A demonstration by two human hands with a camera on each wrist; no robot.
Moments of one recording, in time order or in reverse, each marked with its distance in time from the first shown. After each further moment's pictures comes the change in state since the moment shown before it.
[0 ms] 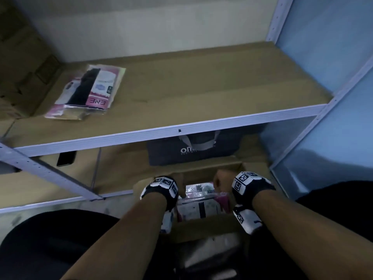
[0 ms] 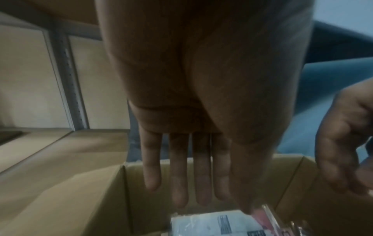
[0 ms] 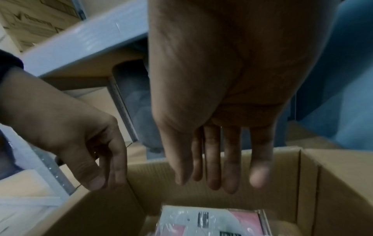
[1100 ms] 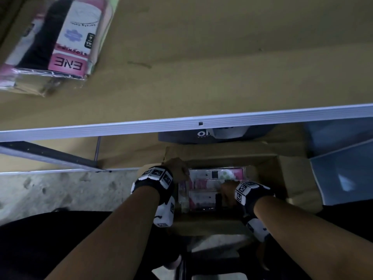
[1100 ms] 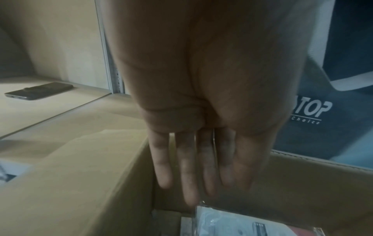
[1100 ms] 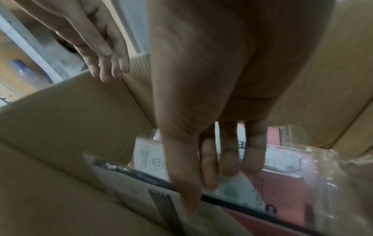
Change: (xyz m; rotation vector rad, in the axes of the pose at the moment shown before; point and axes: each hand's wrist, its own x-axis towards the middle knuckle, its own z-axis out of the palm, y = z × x) left_hand 0.032 -0.043 -0.009 -0.268 -0.033 -0.001; right_hand 0.119 0.026 0.089 -0.196 -0.308 -0.146
